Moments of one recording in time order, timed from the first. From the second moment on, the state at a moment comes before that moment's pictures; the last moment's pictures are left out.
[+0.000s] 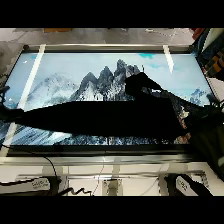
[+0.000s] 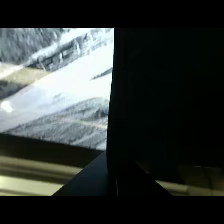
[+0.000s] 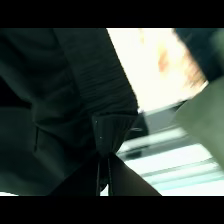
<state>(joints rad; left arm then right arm) 0.51 -1.44 1.29 1.64 -1.36 -1.21 -0.44 -1.01 0.86 -1.44 1.36 1.50</state>
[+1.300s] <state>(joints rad) 0.63 -1.42 0.91 1.82 -1.24 -1.29 -0.44 -0.84 0.58 -1.45 1.35 1.47</state>
